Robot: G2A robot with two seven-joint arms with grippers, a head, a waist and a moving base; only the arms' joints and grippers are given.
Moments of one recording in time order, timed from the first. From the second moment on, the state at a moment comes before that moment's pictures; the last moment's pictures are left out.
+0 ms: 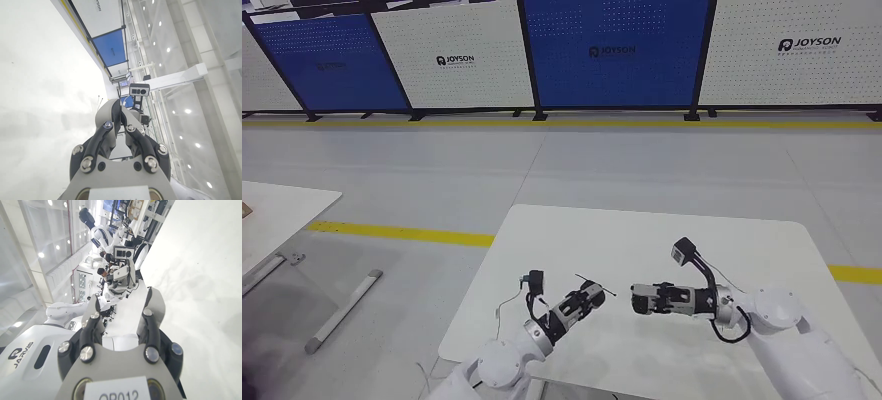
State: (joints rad) left arm 1.60 -1.10 -1.11 -1.78 -0.22 -0.15 -0.13; right arm -0.98 -1.15 0.99 -1.23 0.46 -0.25 1.20
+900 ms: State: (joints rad) left arm 1.68 -1.10 -1.22 -1.95 -0.27 -0.19 -0.10; right arm -1.03 -1.14 1.04 -1.27 0.47 -0.26 1.20
